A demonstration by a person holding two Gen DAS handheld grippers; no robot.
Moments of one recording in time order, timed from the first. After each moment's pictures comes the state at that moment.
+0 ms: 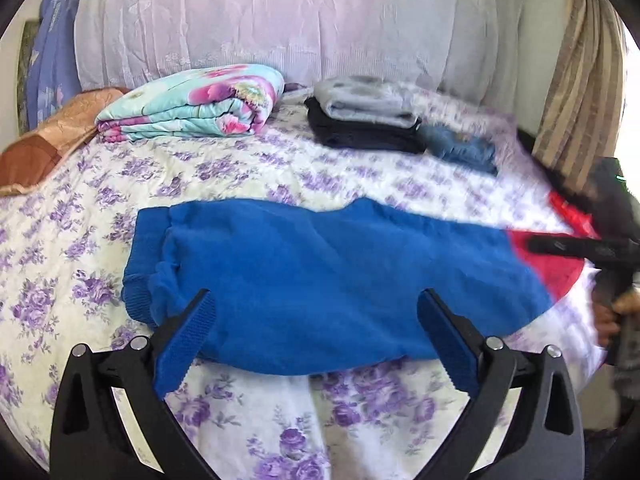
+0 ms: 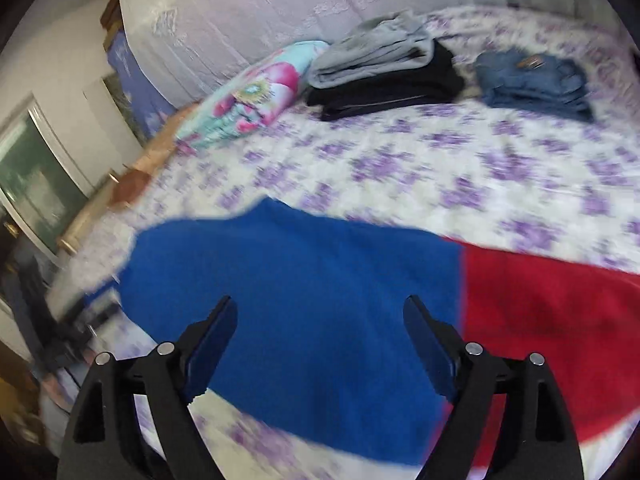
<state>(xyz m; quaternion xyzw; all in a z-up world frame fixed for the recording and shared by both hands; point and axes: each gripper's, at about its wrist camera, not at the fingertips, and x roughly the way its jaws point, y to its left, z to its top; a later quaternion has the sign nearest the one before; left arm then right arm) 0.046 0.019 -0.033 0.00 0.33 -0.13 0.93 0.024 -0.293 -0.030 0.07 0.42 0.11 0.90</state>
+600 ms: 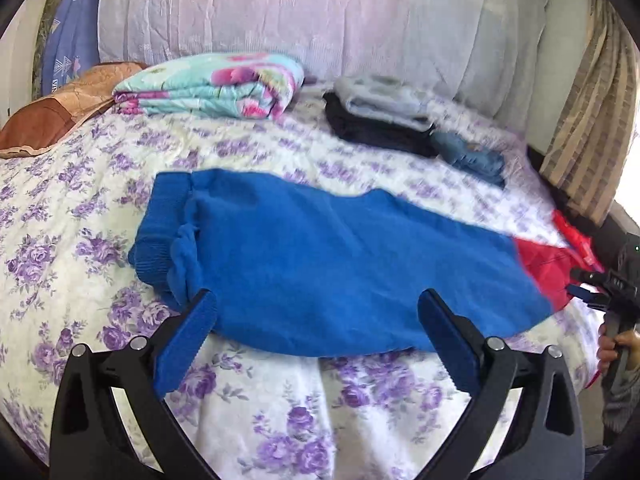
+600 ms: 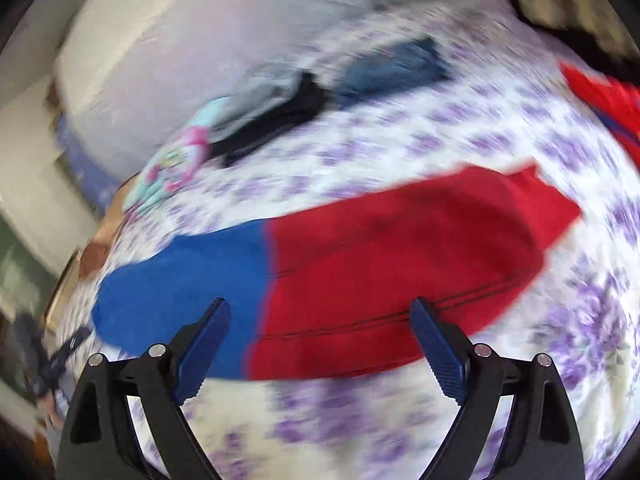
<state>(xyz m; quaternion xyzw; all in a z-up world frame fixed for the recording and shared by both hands) 0.039 0.034 -0.045 -0.05 0.35 -0.12 0.93 -0.015 -0.462 -0.067 0.27 0.39 0.03 0.88</state>
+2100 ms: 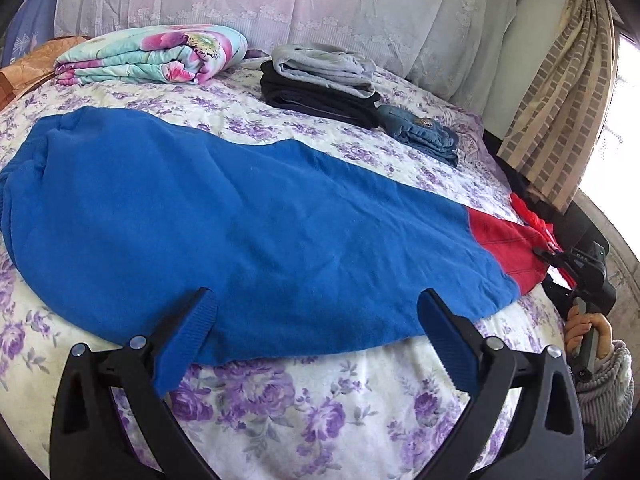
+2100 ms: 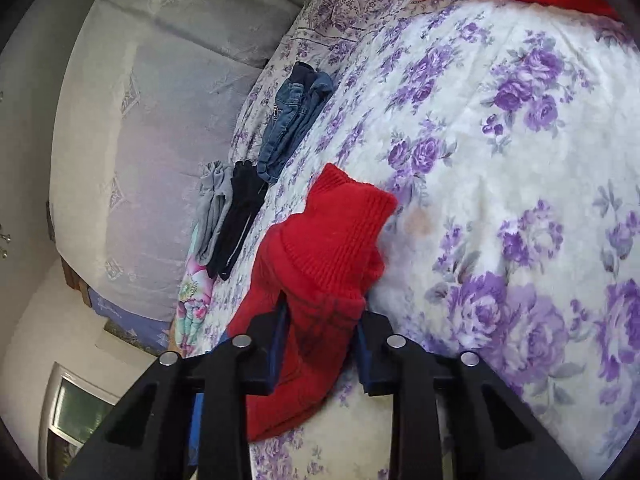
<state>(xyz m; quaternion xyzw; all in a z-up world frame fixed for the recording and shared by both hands) 0.033 -0.037 -0.081 -0.10 0.35 -0.23 0.90 -0.040 -0.551 -0.102 0.49 0.26 0.00 0.83</state>
